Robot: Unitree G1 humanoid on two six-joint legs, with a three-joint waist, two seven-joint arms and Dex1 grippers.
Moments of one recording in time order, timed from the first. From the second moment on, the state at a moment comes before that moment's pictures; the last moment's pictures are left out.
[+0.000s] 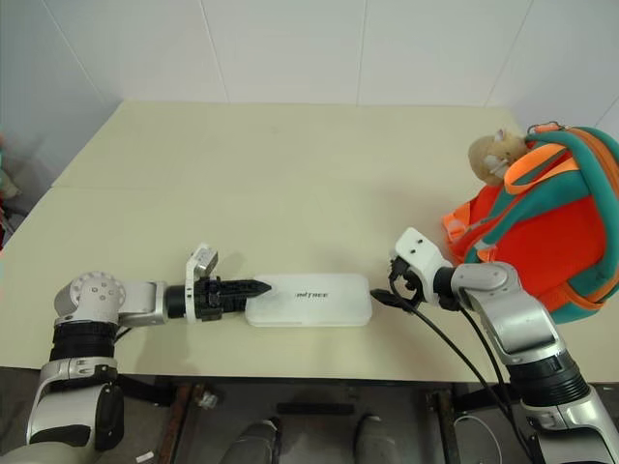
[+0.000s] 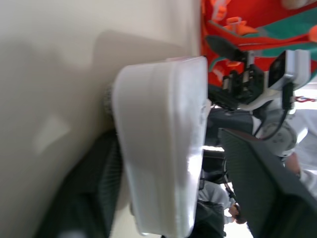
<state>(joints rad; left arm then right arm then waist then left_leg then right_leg) -0.65 0.50 0.24 0.38 -0.90 1.59 -0.56 -0.48 -0.74 0.14 -0.17 0.21 0.74 0.84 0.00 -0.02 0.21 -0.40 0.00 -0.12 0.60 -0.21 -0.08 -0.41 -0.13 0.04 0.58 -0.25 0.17</state>
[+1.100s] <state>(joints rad) -0.78 0.48 0.30 0.53 -0.89 1.53 -0.70 -0.19 -0.58 -0.62 -0.59 0.70 1.05 0.61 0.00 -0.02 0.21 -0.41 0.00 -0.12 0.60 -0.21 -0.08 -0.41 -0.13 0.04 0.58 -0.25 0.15</state>
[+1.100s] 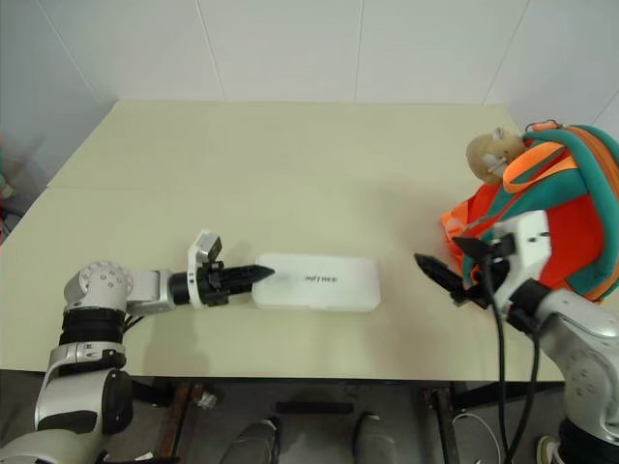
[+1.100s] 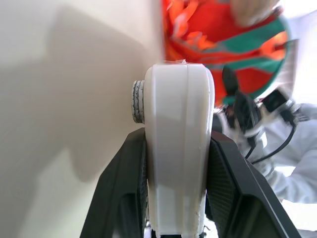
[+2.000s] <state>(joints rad) -0.84 0.44 0.43 0.55 -0.90 1.54 -0.67 -0.39 -0.56 -0.50 -0.24 0.56 0.73 0.33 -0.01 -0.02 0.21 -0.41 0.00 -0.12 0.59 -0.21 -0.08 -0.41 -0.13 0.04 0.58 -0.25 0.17</state>
